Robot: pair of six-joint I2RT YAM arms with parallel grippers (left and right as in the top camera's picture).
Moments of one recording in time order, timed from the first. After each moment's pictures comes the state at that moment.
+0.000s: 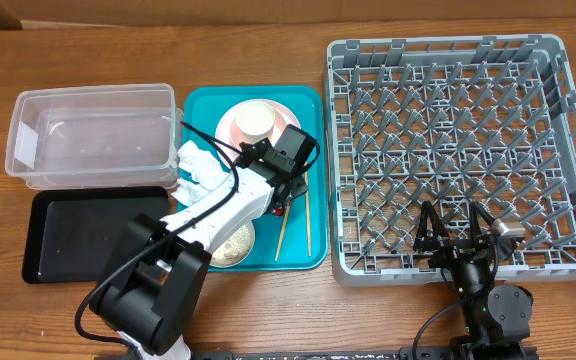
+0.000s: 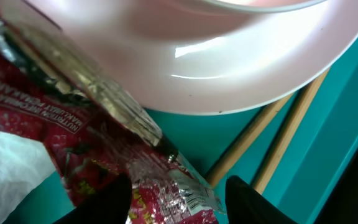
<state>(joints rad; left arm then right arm) -0.57 1.84 1.14 -0.57 -0.15 -1.05 0.11 0.01 0.02 -0.04 -0.02 0.38</state>
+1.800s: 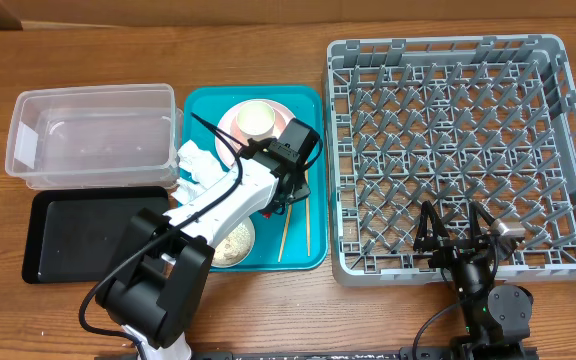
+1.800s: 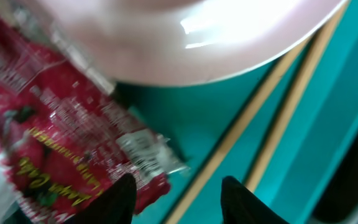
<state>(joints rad) -0.57 1.87 1.23 -0.72 -0.09 -0.93 0.11 0.01 0.02 -0.04 -0.02 0.38</state>
